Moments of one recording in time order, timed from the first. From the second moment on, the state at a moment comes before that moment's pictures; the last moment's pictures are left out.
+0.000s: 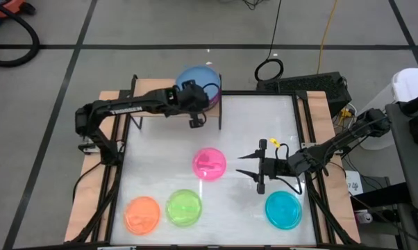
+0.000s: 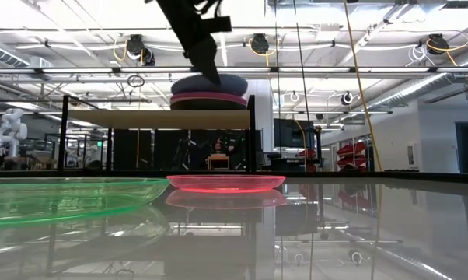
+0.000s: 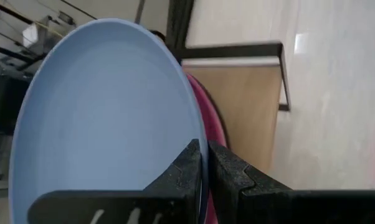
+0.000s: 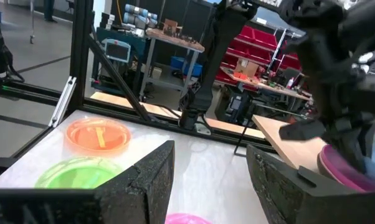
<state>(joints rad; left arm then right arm) 0.28 1.67 1.52 -0.70 -0.35 0.36 0.47 1.12 0.60 0.49 0.55 -0.22</state>
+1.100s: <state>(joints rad) 0.05 1.23 1.52 -0.84 -0.31 0.09 0.48 1.12 0.60 0.48 0.55 -0.25</state>
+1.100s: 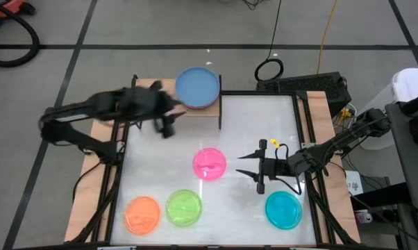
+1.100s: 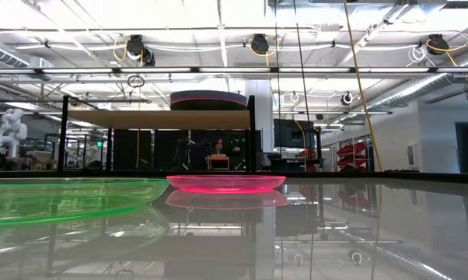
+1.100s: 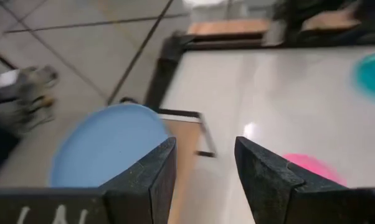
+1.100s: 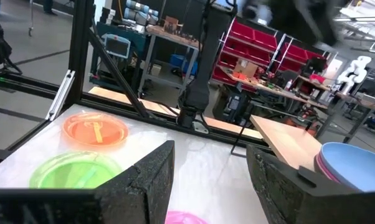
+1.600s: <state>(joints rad) -0.37 0.63 0.58 0.02 -0.54 -0.10 0.50 1.21 0.75 0.13 0.58 -0.22</state>
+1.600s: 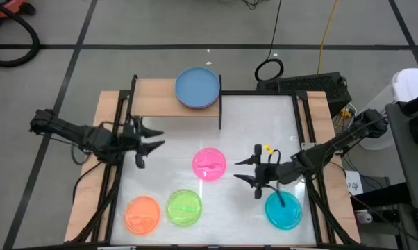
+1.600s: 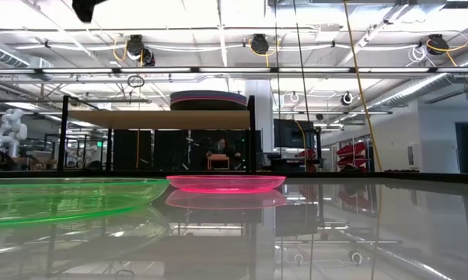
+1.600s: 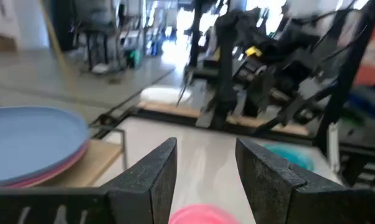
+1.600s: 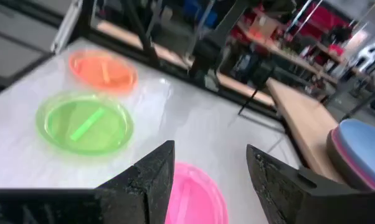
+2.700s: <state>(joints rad) -0.40 0.65 0.32 0.42 -0.55 -0.07 0.37 1.83 0.81 0.18 0.42 -0.20</state>
